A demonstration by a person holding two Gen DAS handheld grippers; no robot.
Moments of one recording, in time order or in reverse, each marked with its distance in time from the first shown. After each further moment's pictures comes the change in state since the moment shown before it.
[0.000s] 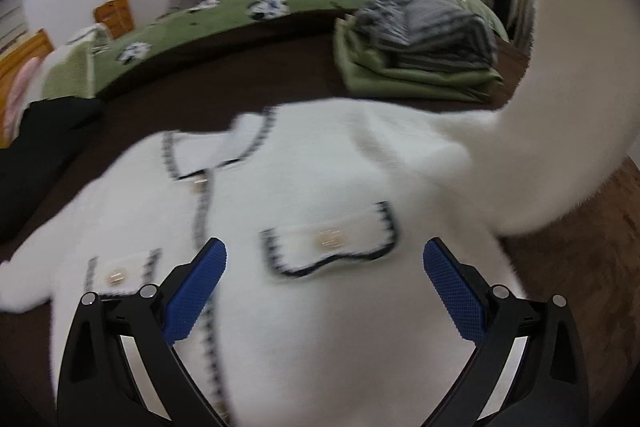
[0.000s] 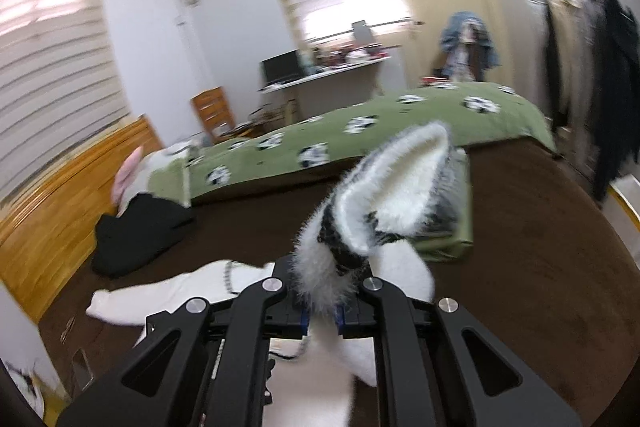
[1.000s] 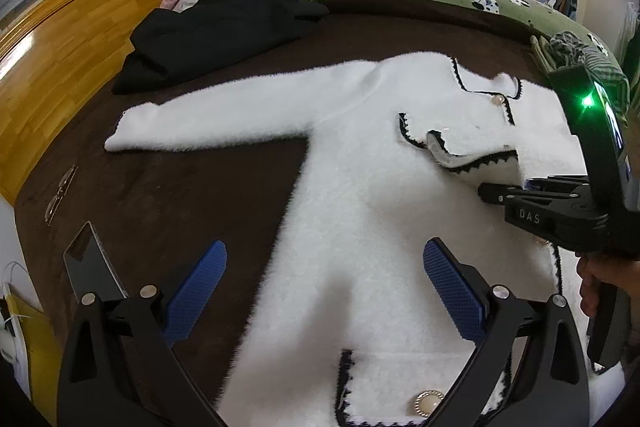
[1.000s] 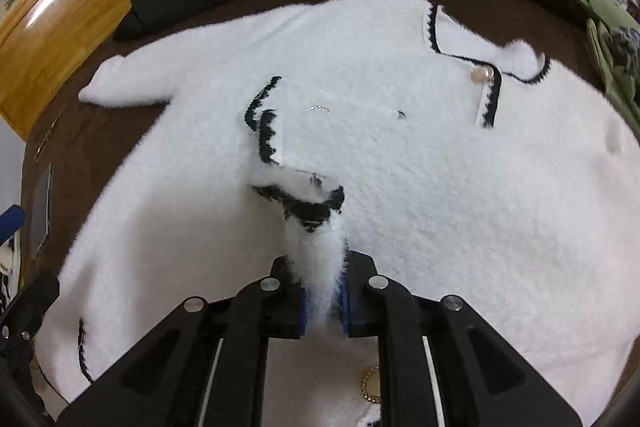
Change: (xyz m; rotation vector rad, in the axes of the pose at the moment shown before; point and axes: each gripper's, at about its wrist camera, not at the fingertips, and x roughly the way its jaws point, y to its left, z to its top) left arm -0.106 0.223 -0.148 -0.341 0.098 0.332; right arm 0.239 0.250 -0.256 -0.314 0.669 0.149
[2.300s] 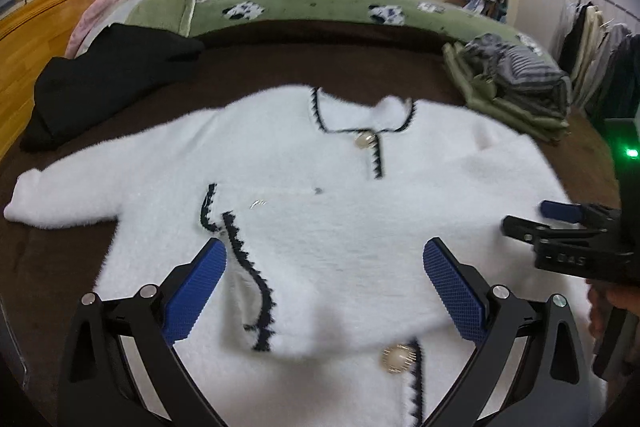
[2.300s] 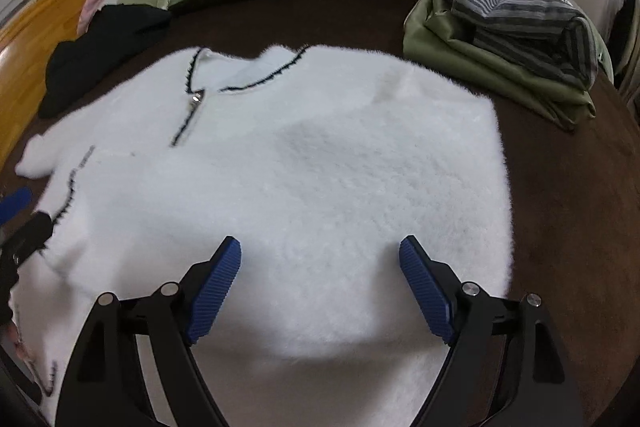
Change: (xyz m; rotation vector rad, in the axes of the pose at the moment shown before) left arm 0.045 -0.147 0.048 0.090 -0.099 -0.244; right arm -0.072 -0.198 -0.045 0.184 -0.132 -0.220
